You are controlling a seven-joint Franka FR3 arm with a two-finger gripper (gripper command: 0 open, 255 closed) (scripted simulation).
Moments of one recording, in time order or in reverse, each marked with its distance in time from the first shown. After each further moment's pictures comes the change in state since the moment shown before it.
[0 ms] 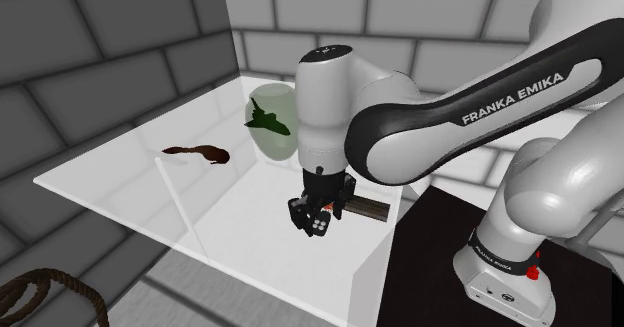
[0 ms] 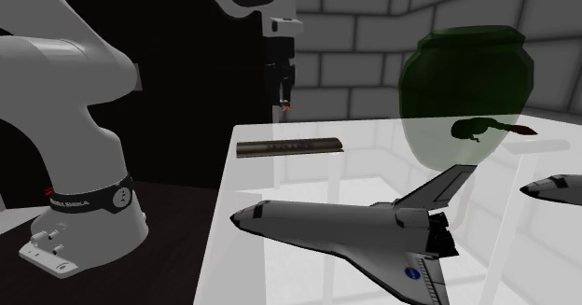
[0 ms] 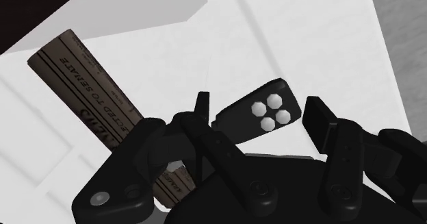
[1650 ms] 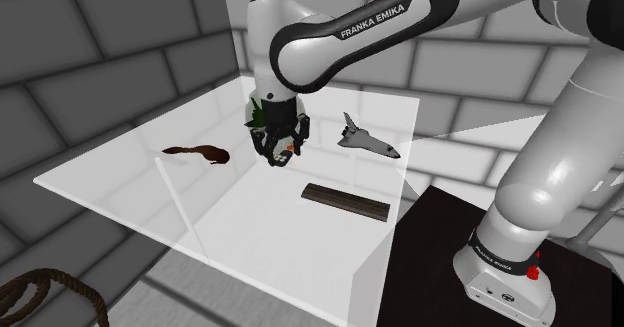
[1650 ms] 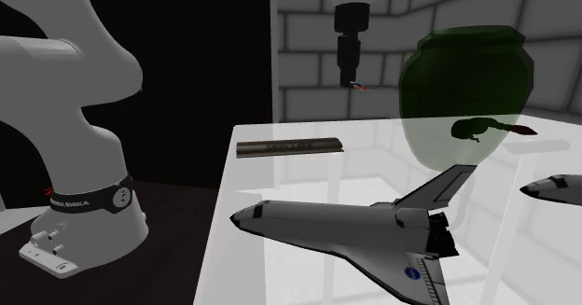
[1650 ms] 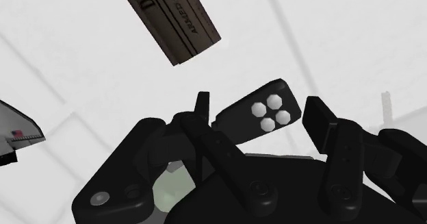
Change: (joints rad) arm -0.190 0.365 -0.093 0.427 -0.279 -0.125 -0.089
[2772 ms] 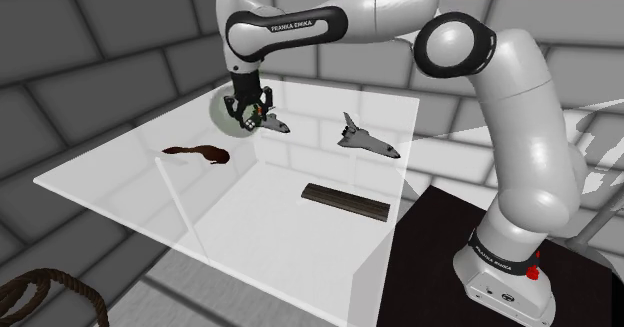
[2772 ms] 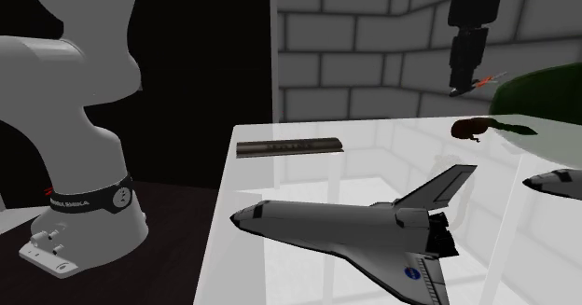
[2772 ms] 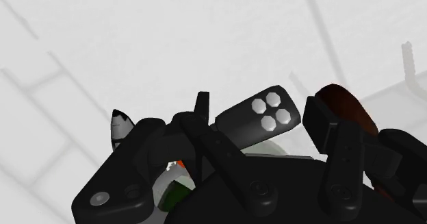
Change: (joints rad) arm 0.076 0.662 -0.115 0.850 -0.319 -0.265 -0.065
